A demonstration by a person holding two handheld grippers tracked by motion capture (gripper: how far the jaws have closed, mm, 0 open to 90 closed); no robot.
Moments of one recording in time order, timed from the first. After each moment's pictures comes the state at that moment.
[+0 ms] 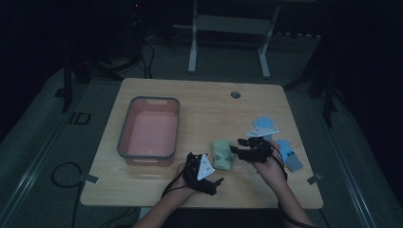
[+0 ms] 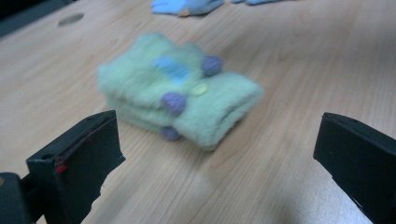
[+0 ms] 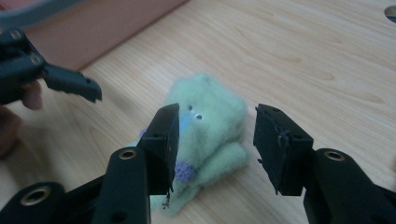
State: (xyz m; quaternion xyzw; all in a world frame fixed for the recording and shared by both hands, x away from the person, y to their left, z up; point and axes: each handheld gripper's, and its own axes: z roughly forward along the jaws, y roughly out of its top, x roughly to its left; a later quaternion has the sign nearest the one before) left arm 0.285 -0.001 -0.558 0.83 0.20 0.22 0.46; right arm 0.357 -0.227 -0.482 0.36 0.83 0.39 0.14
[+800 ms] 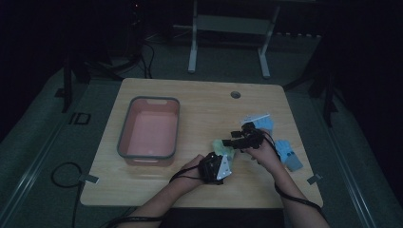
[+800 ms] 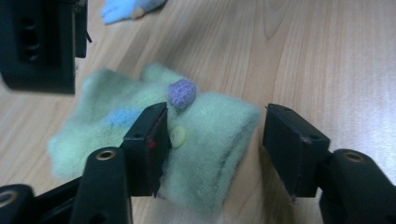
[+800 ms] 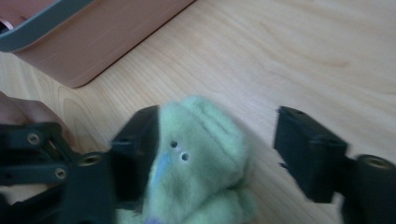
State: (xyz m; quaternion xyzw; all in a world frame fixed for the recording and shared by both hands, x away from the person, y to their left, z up) left arm 0.317 -0.042 -0.560 0.89 0.08 0.26 0.36; right arm 0.425 -0.217 -0.507 0.35 0.85 0.40 0.02
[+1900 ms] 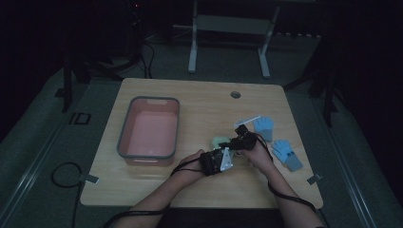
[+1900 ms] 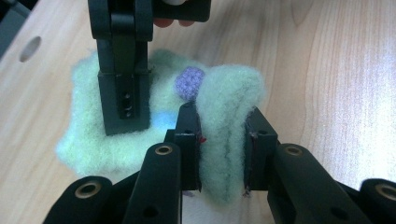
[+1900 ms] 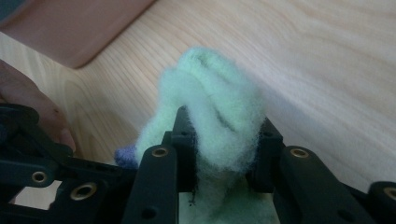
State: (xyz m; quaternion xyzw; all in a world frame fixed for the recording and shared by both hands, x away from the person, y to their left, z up) left arm 0.331 -0.041 -0.536 0.91 0.08 0.26 0.32; right arm 0.433 -0.205 -0.530 0.35 0.86 0.38 -0.04
